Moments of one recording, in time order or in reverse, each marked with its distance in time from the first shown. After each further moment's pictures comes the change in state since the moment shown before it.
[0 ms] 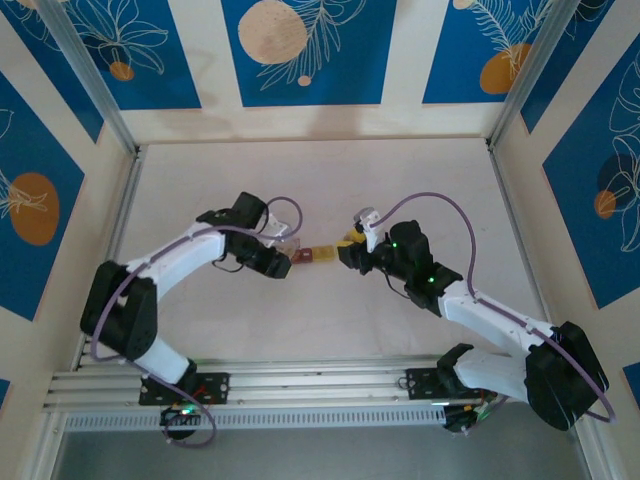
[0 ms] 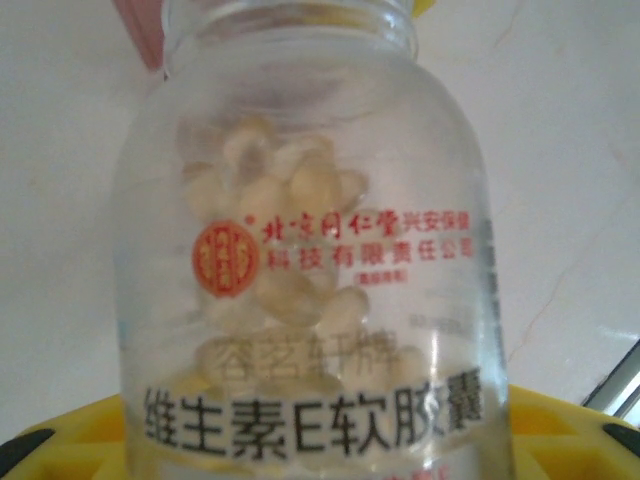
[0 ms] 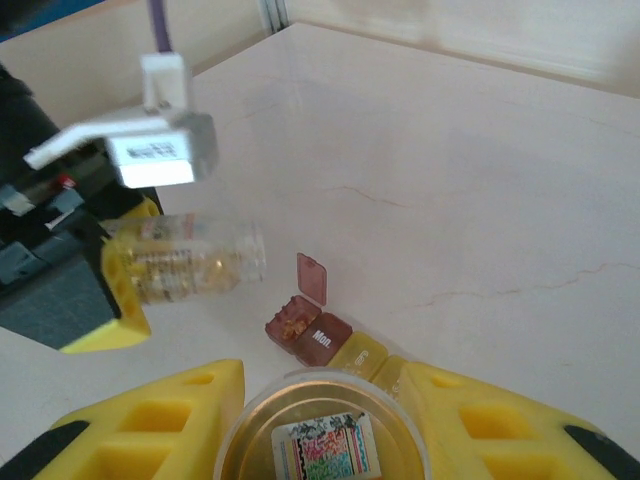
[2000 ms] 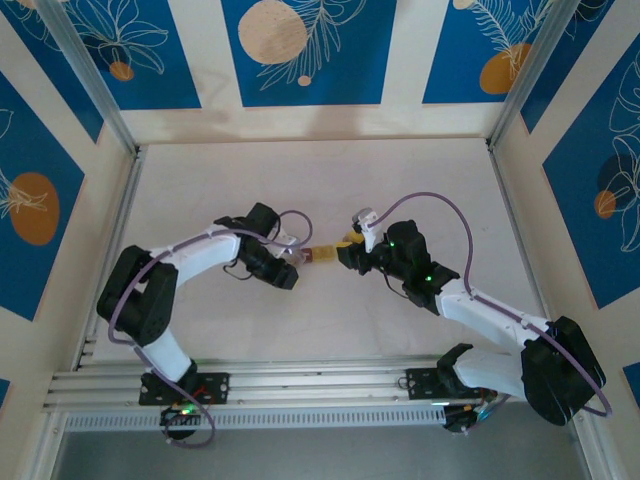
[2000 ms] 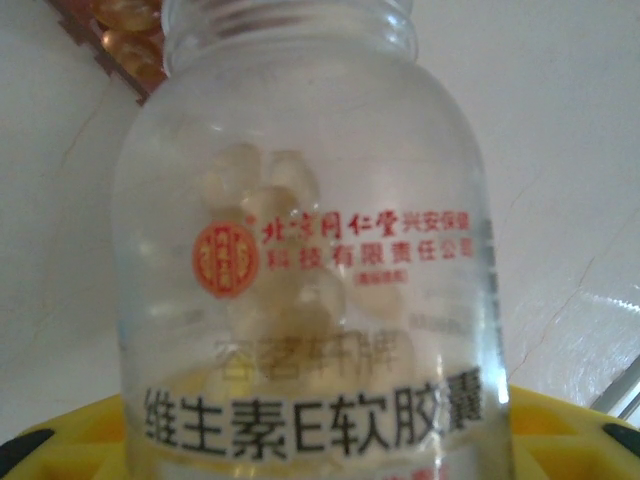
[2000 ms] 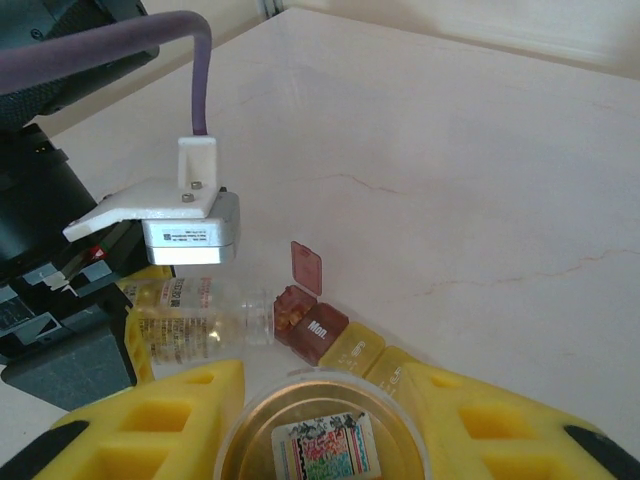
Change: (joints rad) left arm -0.058 0.161 0.014 -0.017 0.017 -0.033; right arm -0.001 0.028 0.000 0.005 0.003 0.000
